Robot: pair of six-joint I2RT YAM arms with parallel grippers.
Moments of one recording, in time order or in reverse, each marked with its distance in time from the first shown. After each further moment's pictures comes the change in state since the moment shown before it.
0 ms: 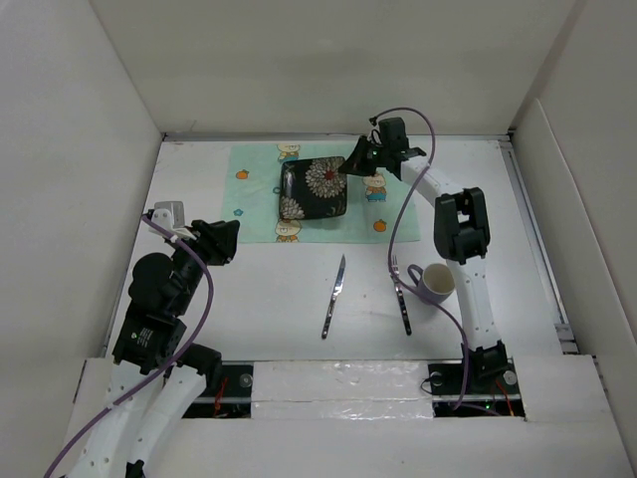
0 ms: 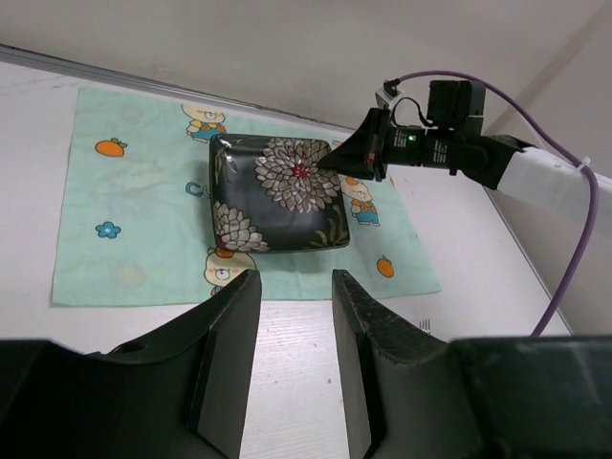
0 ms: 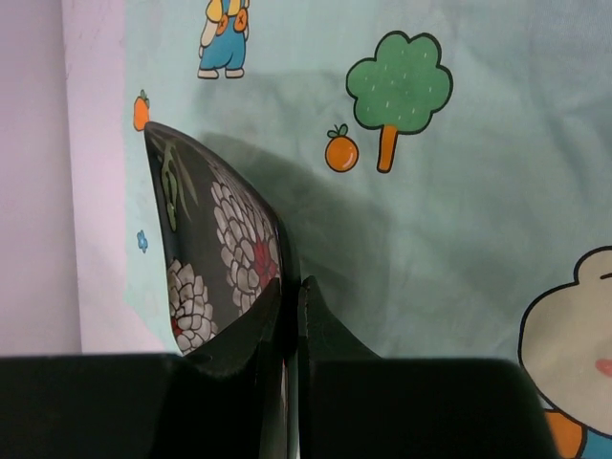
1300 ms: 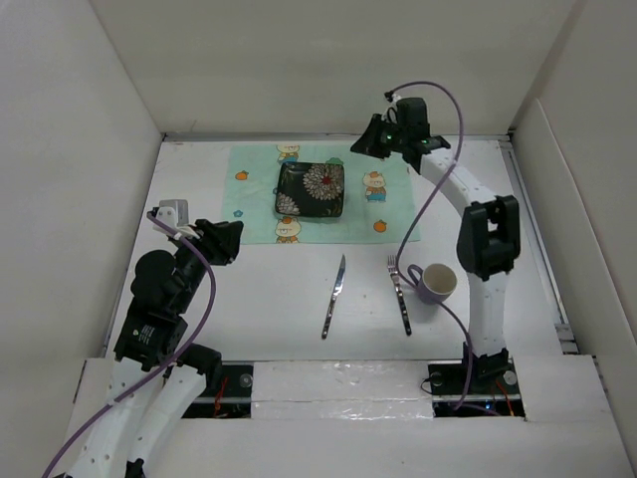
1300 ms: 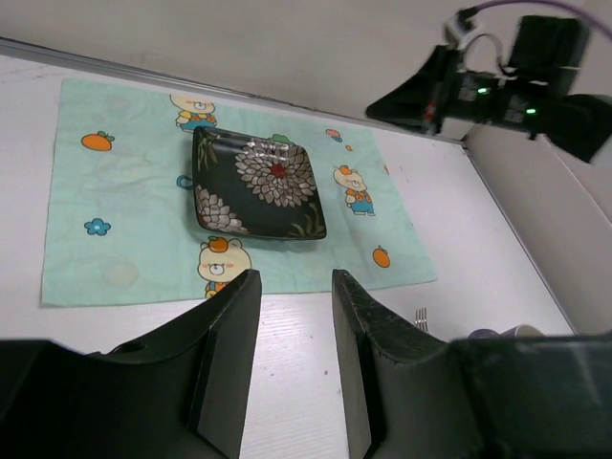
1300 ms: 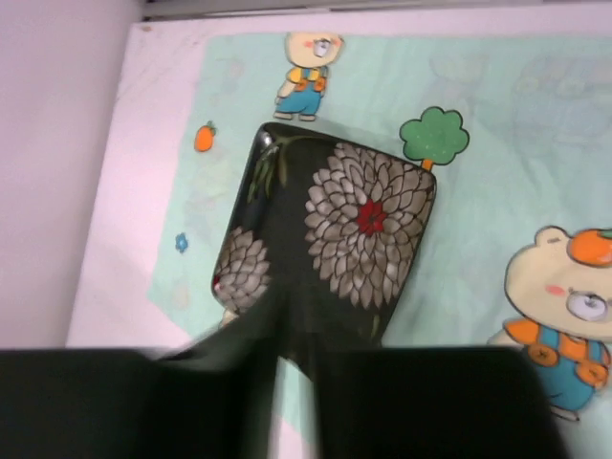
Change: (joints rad) left arm 0.000 0.018 0.000 -0.001 0.029 0.000; right arm -0.010 -0.243 -0.117 -0.011 0.081 -0.095
